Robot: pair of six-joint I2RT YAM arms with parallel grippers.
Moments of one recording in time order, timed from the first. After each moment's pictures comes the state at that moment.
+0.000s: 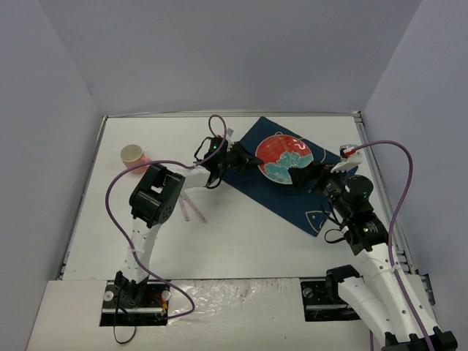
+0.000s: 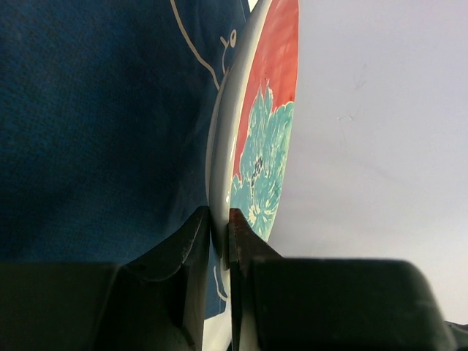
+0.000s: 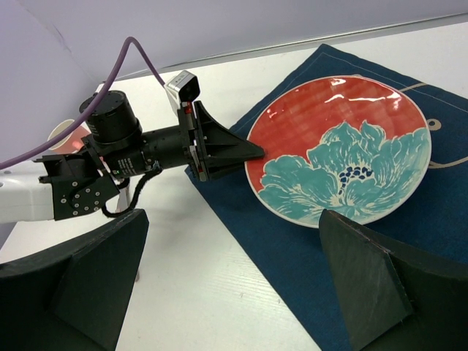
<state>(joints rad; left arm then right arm) -0.55 2.21 1.42 0.46 0.49 -1.26 0.23 0.70 0.64 -0.08 -0.15 0.41</state>
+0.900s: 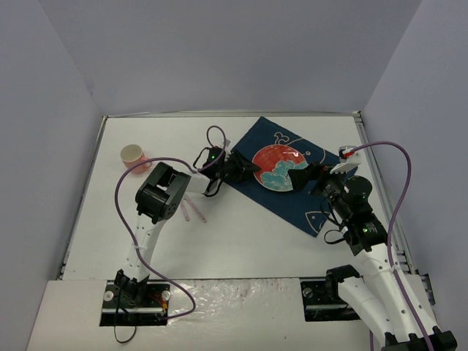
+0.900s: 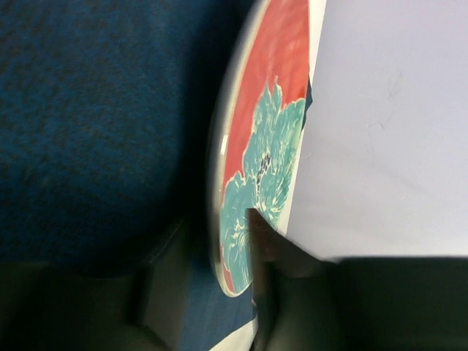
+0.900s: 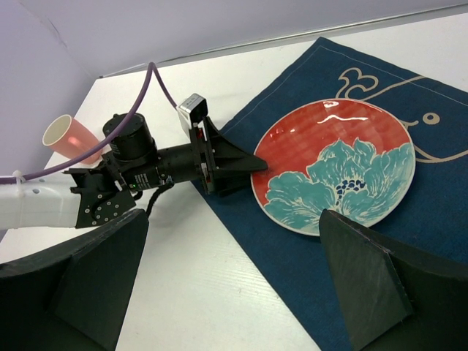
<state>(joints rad) -0.53 2.31 1.36 0.58 0.50 -1.28 0.23 0.69 0.63 -0.09 -0.15 0.41</state>
